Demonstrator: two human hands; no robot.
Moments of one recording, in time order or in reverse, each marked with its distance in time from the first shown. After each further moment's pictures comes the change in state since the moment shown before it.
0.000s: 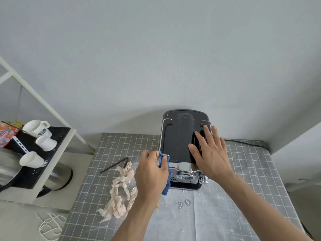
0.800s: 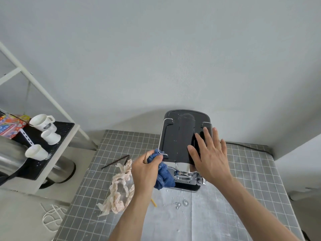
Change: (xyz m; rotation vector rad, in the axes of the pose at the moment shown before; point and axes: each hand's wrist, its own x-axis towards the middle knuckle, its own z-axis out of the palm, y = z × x) left_hand 0.004 0.004 -0.002 -0.657 -0.038 -0.525; right_hand 0.000 0.004 0.002 -0.045 -0.007 -0.031
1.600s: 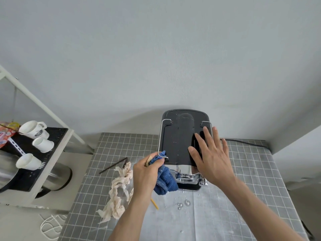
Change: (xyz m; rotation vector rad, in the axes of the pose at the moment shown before) left_hand 0.009 0.006 -0.006 0.003 -0.157 -0.066; right_hand 0.000 0.000 -0.001 0.000 -0.006 0.016
